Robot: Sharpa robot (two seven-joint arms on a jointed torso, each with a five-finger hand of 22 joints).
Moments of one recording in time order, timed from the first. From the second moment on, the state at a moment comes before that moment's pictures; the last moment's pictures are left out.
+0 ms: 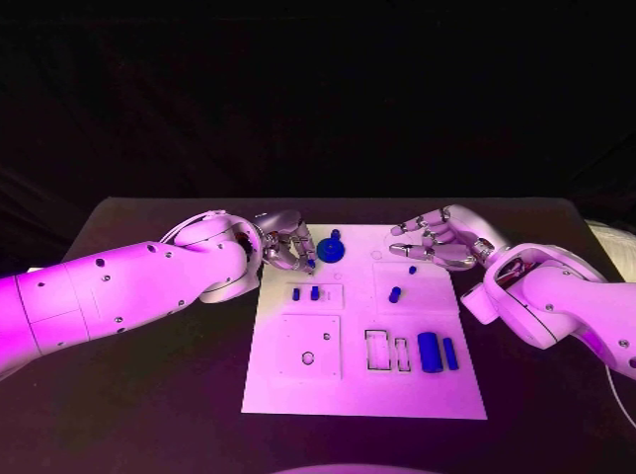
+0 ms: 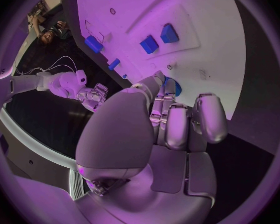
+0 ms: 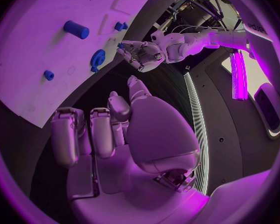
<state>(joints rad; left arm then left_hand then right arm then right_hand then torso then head) 1.20 -0.74 -0.01 1.46 -1.29 -0.16 -0.22 1.49 -0.14 0.42 0.06 0.08 1.14 0.14 0.12 0.12 1.25 0.06 0.10 0.07 1.47 -0.01 1.34 1.15 0.09 1.45 0.08 1.23 1.31 1.10 -0.92 0.06 1.64 -0.94 -0.41 0.05 1.38 0.00 -0.07 0.15 0.33 0.97 0.15 0.07 0.09 1.33 0.06 1.05 1.21 1.47 -0.01 1.42 1.31 0.04 1.44 0.10 1.47 1.31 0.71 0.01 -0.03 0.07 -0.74</state>
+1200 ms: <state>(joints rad) 1.19 -0.71 -0.01 1.43 -1.37 -0.09 -0.26 1.49 -0.14 0.42 0.06 0.08 1.14 0.14 0.11 0.12 1.26 0.06 0.10 0.07 1.47 -0.01 1.34 1.15 0.09 1.45 0.08 1.23 1.31 1.10 -0.92 0.06 1.64 -0.94 -0.41 0.05 1.38 0.00 -0.07 0.15 0.33 0.97 0.15 0.07 0.09 1.33 0.06 1.05 1.21 1.47 -0.01 1.42 1.31 0.04 1.44 0.10 1.47 1.31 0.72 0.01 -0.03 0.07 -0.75</state>
